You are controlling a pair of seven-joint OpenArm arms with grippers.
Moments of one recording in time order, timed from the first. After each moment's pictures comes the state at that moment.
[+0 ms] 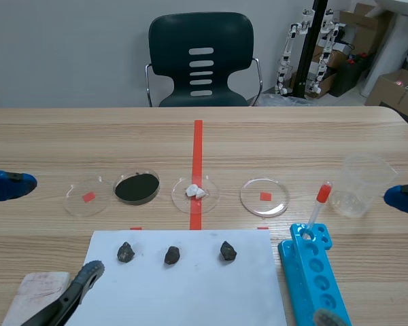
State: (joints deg) left arm 61.2 -31.6 -8.6 125.8 2.1 -19.0 -21.1; right arm -76.4 31.0 19.8 129.1 -3.7 25.1 33.4
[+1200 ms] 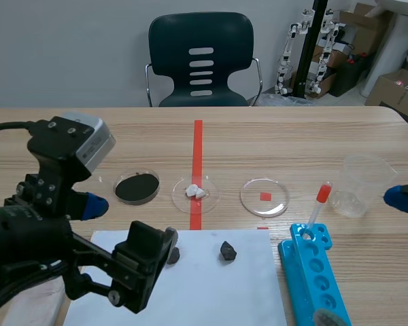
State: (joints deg) left arm 27.5 -28.5 18.8 125.7 -20.5 2.4 37.1; right arm -76.3 31.0 19.8 129.1 -3.8 25.1 33.3
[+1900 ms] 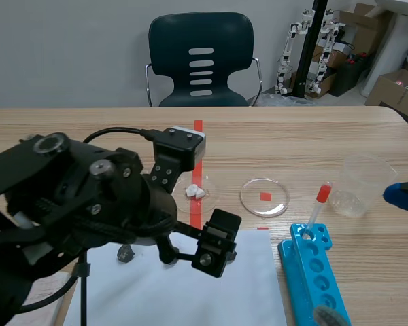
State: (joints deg) left arm -4.6 -18.1 43.8 105.6 -17.5 22.3 61.6; right arm -75.5 31.0 19.8 129.1 -3.8 25.1 32.8
